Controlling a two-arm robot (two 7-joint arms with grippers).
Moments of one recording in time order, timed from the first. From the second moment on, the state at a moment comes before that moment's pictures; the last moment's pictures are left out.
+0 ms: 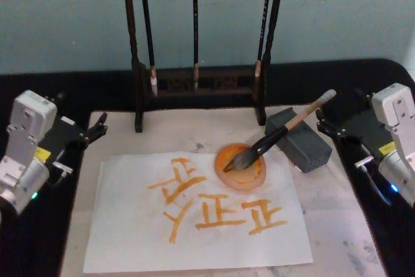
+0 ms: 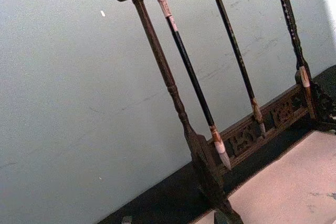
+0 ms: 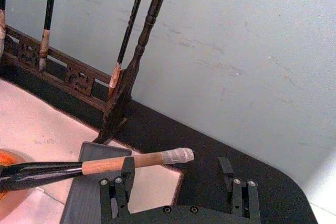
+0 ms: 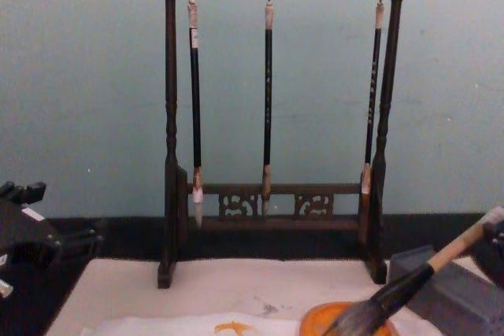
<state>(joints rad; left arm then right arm) -0.20 0.60 0.45 -1.41 -0.25 -0.12 0.03 0.20 0.60 -0.45 -1.41 0.25 -0.12 -0.03</state>
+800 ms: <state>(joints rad) -0.20 0.60 0.45 -1.41 -0.25 -0.12 0.03 0.20 0.60 -0.45 -1.41 0.25 -0.12 -0.03</state>
